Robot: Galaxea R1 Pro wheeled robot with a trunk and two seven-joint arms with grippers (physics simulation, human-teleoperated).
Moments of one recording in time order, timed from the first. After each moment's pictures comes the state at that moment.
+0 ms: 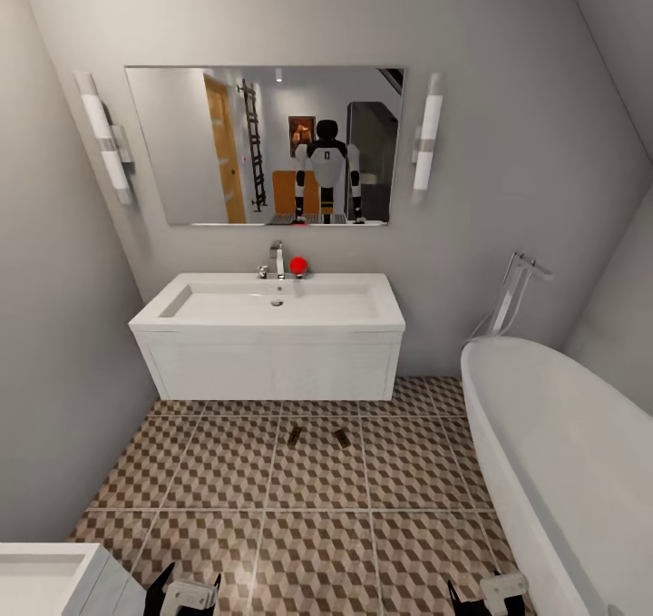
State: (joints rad) left arm -0.42 0.06 -0.33 0.07 0.10 -0.84 0.09; right arm -0.40 -0.11 0.26 -0.02 -0.11 -0.66 -0.03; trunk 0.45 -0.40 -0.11
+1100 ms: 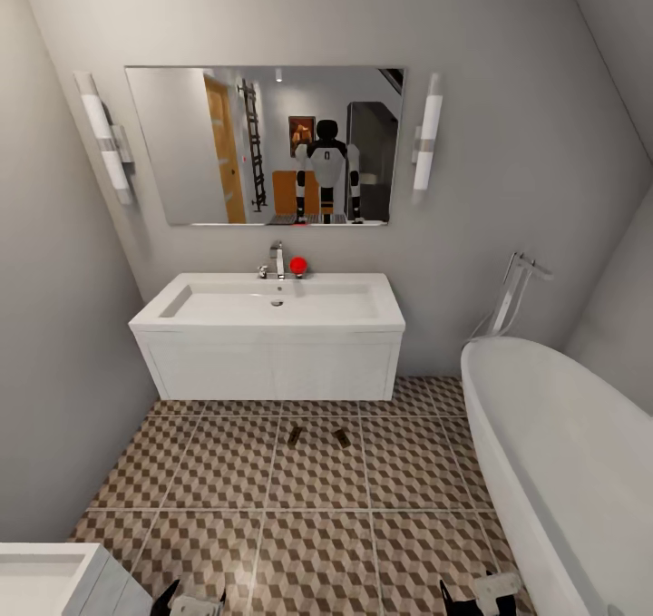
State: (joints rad) left arm -0.40 0.03 -0.33 0.07 0.10 -0.79 0.08; right arm -0.40 -0.09 0.26 -0.02 -0.11 -0.66 -0.03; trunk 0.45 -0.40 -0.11
